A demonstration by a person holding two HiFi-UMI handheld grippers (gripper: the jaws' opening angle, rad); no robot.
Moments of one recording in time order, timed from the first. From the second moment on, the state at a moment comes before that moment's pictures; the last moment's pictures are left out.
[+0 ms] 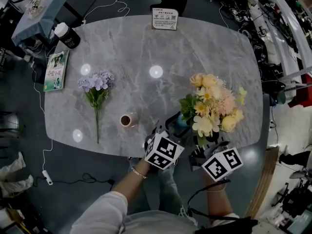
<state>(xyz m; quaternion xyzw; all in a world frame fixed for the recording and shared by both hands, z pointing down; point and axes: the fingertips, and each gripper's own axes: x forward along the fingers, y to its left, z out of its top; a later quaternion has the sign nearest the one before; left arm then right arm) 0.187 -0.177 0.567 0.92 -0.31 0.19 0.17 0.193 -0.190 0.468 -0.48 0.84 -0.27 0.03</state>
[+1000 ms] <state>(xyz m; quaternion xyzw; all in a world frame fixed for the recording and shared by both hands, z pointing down) 0.185 -0.177 0.570 0.92 -0.32 0.17 0.16 0.189 -0.192 0.464 -0.47 0.85 -0.23 0.03</state>
